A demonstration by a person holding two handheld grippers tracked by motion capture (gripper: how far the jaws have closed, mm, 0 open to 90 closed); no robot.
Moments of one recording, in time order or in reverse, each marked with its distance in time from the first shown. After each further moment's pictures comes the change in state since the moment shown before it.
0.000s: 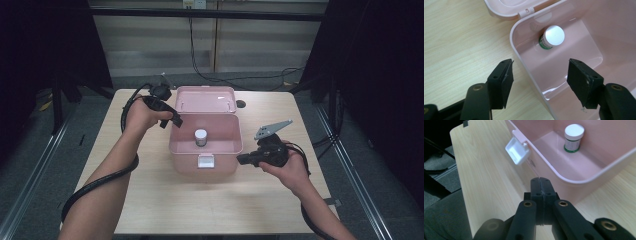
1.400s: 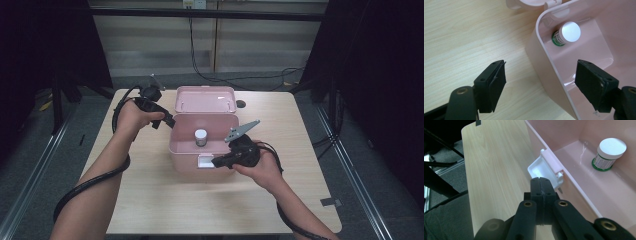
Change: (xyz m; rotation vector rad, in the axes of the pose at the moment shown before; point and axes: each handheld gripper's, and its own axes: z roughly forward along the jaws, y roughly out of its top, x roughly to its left) left arm 0.025 -0.010 0.000 0.008 0.017 -0.069; right arm 0.025 0.031 0.052 0.029 0.083 -0.071
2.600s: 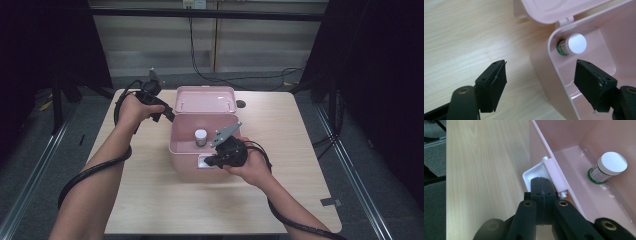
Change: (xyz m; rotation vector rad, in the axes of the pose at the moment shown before) left arm 0.013 0.022 0.006 0.000 -0.007 -0.033; right arm 0.004 0.015 0.026 0.077 -0.066 -0.192
